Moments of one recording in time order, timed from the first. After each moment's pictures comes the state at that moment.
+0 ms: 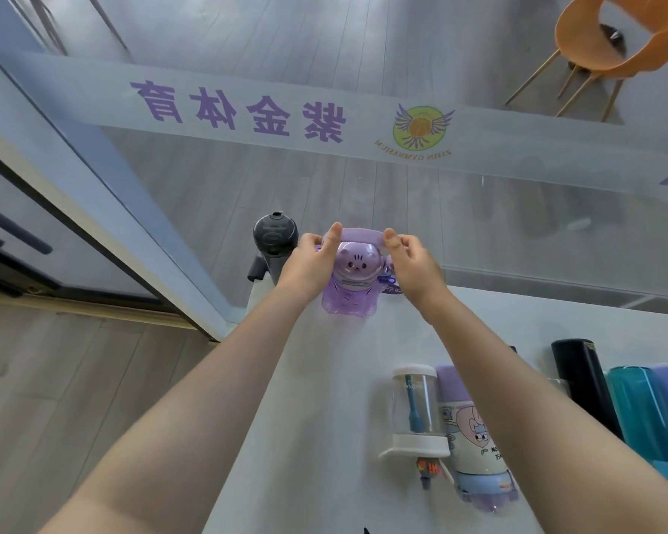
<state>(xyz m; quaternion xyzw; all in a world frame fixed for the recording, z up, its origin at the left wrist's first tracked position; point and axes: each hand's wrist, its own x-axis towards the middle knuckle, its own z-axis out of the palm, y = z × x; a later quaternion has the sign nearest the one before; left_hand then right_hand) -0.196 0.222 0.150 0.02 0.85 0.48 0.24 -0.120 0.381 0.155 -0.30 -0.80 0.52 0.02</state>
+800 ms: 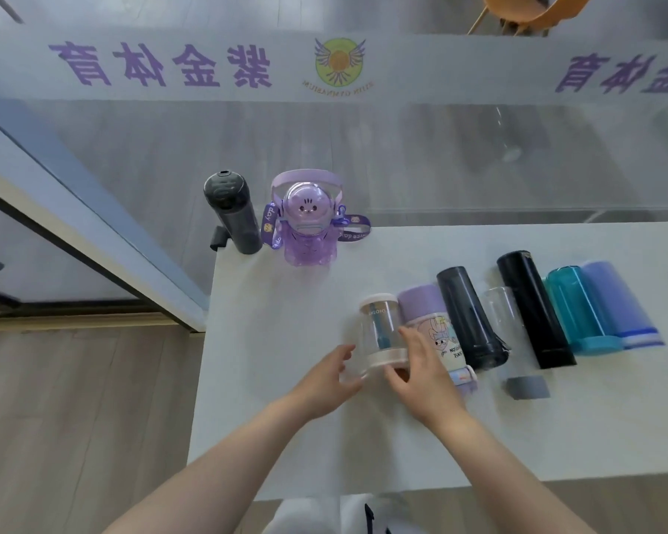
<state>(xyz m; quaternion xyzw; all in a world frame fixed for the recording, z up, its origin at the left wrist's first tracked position) 0.030 0.175 0.044 0.22 0.80 0.32 0.45 0.142 0.329 0.069 -0.29 -0.89 0.35 -0.04</state>
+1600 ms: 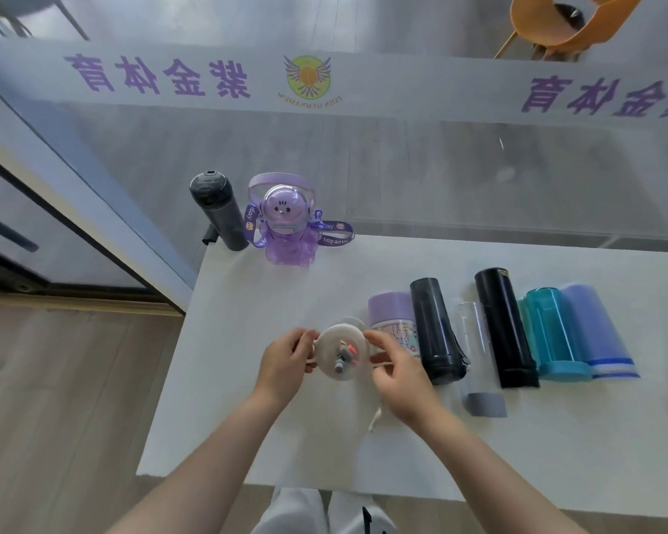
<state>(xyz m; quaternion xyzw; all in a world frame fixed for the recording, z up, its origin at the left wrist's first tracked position) 0.058 0.210 0.080 0.01 0.79 0.57 0.23 0.164 0.377 0.106 -0.23 -0.83 0.51 -0.04</state>
